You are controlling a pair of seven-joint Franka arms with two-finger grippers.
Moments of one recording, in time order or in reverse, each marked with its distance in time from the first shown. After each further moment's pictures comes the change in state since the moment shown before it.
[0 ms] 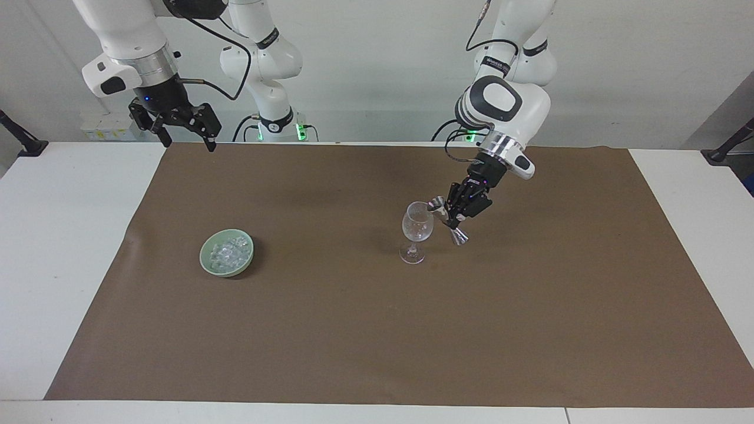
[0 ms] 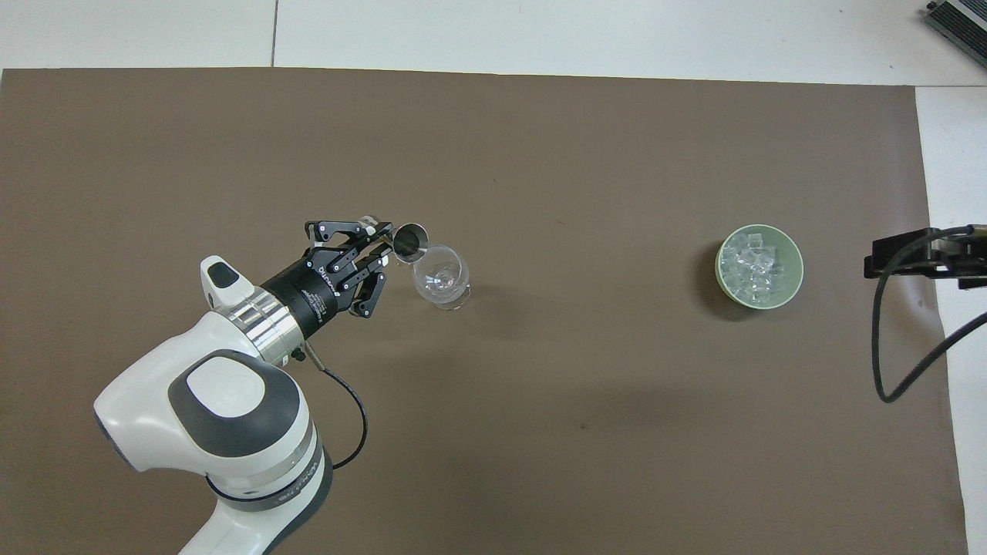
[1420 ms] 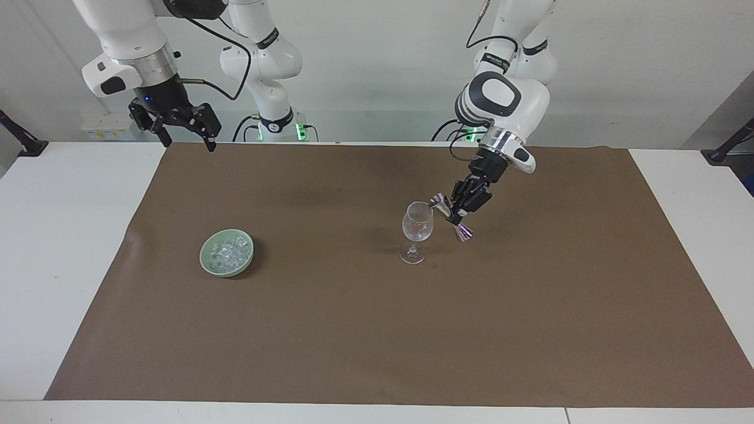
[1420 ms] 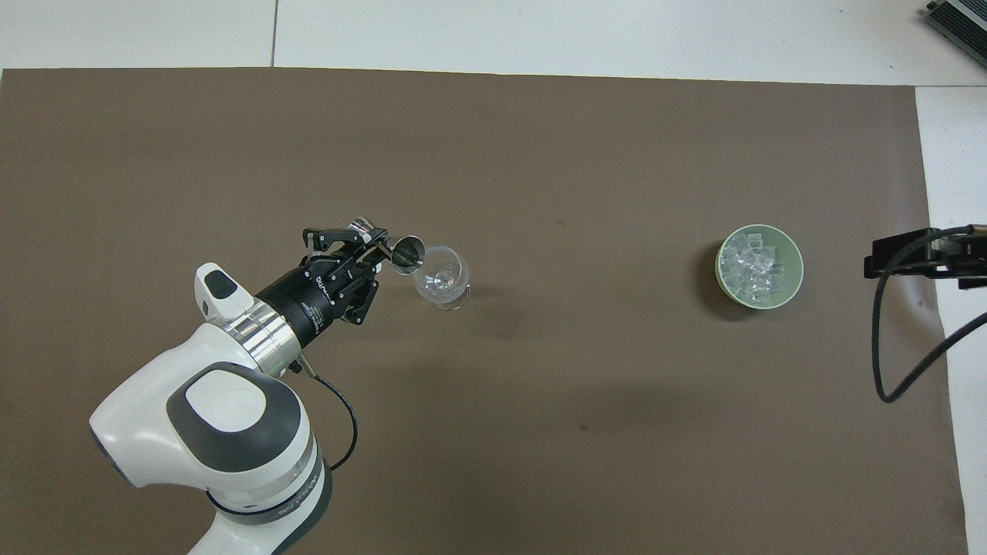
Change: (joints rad) left arm -0.015 -0.019 0.000 -0.019 0.000 0.041 0.109; right arm 0.000 0.000 0.000 0.000 0.000 0.000 0.000
